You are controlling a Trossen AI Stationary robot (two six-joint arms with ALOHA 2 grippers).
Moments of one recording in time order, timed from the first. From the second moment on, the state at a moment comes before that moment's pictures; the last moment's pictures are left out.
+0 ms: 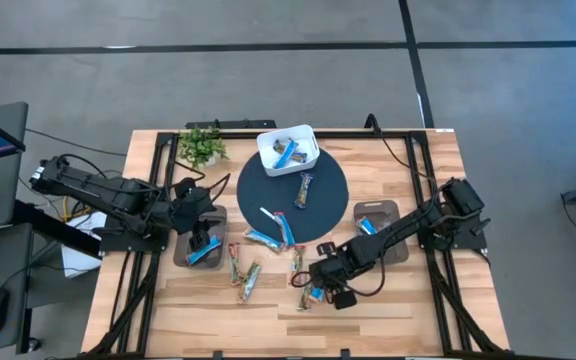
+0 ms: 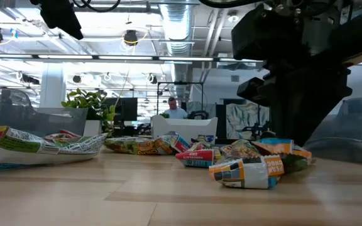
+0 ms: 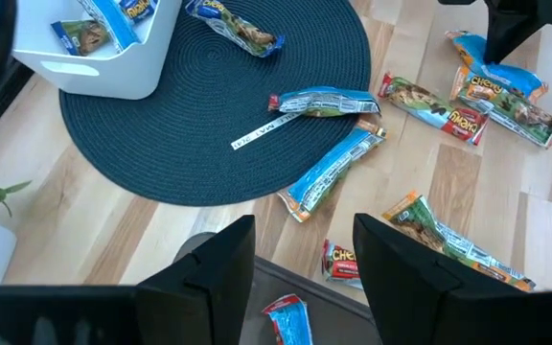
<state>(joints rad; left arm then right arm) -0.32 0.98 1.01 -0.98 -0.41 -0.56 0.41 1.87 1.13 -0.52 -0.05 0.11</state>
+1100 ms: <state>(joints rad) -0.32 0.98 1.01 -0.98 -0.59 -0.51 0.32 1.27 1.17 -1.35 0.19 0.97</state>
